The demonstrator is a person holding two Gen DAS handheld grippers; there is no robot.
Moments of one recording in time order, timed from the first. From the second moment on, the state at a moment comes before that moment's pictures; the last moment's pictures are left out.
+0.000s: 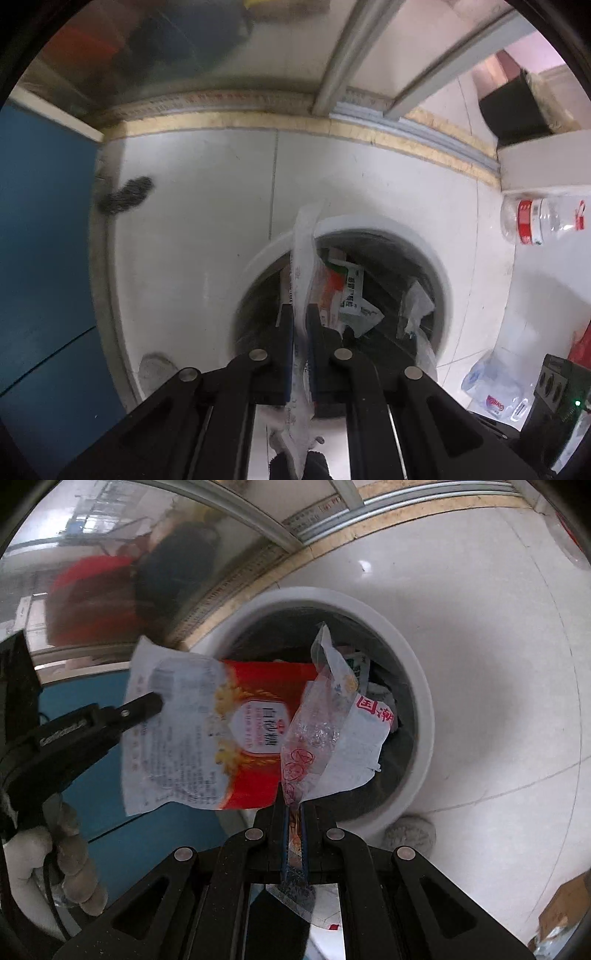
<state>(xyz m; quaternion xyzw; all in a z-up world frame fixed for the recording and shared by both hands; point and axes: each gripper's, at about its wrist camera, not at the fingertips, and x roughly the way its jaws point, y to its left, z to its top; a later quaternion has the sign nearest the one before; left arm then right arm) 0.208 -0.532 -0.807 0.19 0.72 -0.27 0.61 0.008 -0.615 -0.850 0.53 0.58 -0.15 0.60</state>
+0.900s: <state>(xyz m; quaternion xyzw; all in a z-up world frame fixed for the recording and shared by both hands) 0.159 -0.452 -0.585 0.26 0.60 -0.24 0.72 -0.009 -0.608 -0.679 0.34 0.60 -0.28 0.67</state>
